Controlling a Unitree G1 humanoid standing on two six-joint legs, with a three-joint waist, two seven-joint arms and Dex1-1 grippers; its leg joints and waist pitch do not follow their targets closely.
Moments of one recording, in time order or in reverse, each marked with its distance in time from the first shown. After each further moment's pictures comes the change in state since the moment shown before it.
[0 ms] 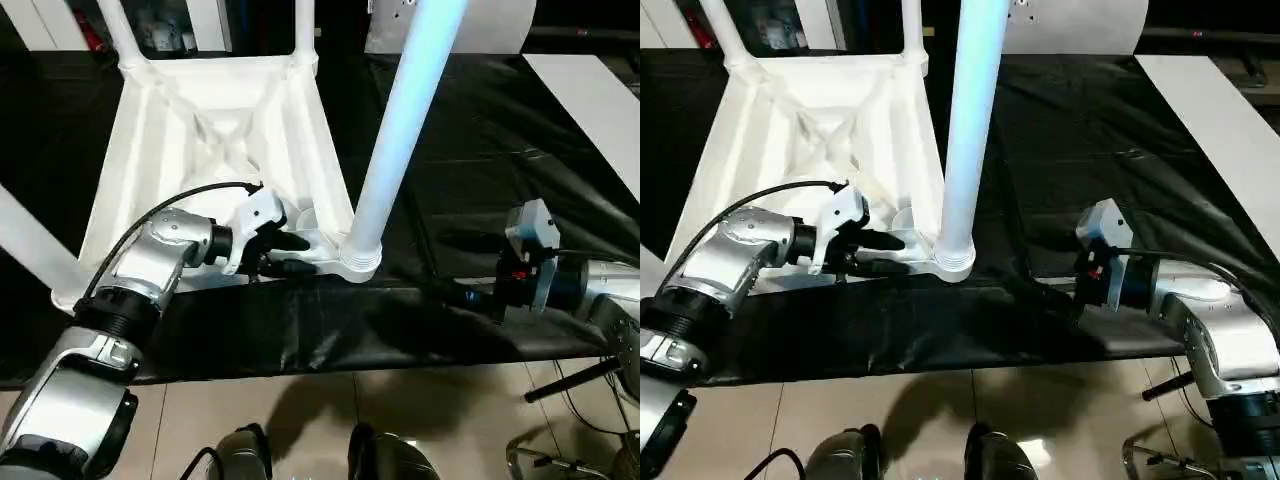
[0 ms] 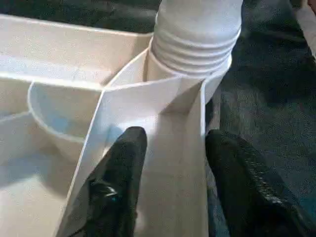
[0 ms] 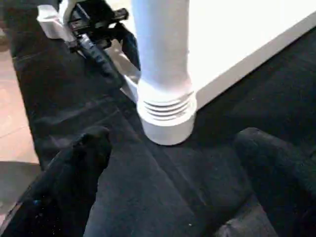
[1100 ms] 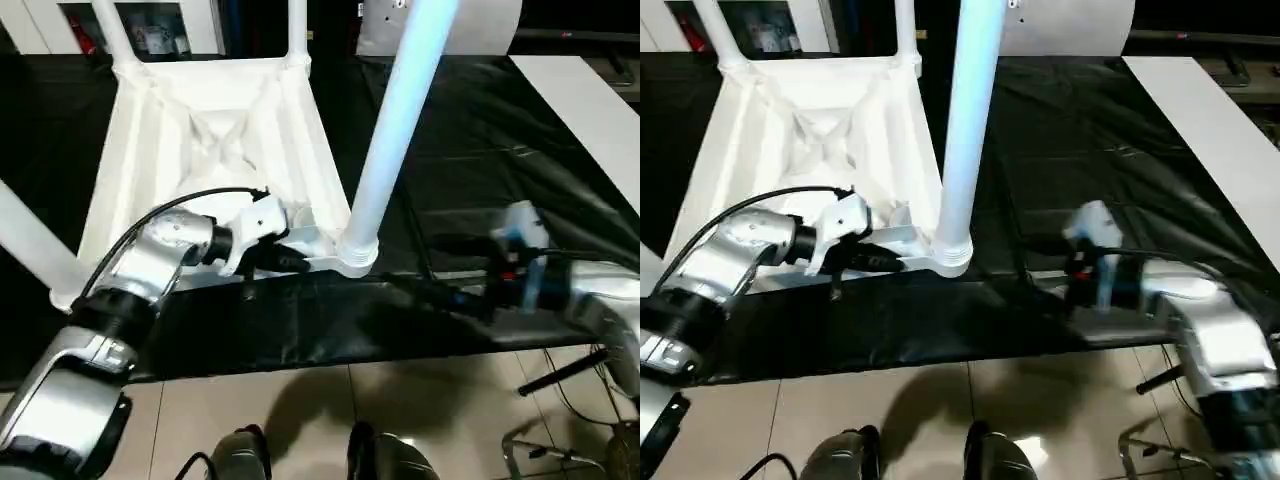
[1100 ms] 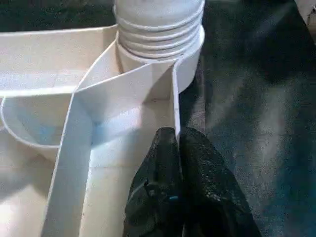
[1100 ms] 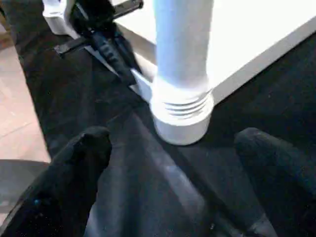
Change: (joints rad) left arm 0.037 0.043 -0.035 -0.058 0.082 -0.148 -0.037; right arm -0.054 0.044 0.053 0.039 -0.040 -0.019 0.002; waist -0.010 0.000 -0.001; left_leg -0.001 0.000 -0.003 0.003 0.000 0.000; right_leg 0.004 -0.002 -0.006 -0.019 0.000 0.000
